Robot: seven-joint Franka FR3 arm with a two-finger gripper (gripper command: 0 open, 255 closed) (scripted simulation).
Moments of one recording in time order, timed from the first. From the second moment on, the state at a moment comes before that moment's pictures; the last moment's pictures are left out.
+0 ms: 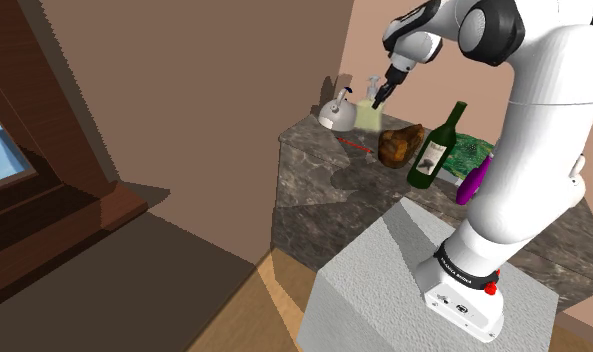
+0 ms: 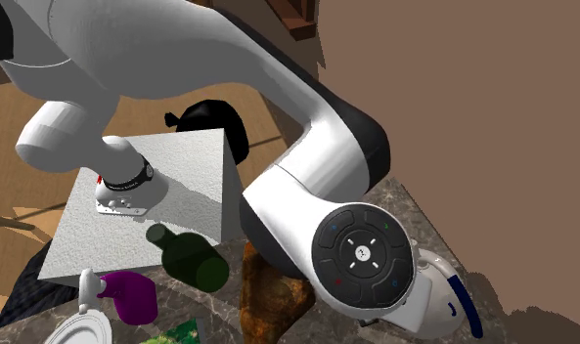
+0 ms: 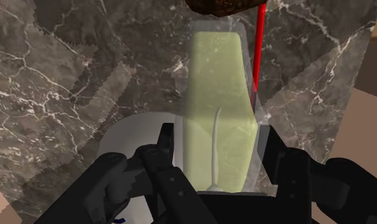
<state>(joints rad) -0.21 0.37 -0.52 -1.75 0.45 2.12 -1.10</state>
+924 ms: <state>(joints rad) -0.20 0.31 -0.54 -1.64 0.39 1.97 -1.04</state>
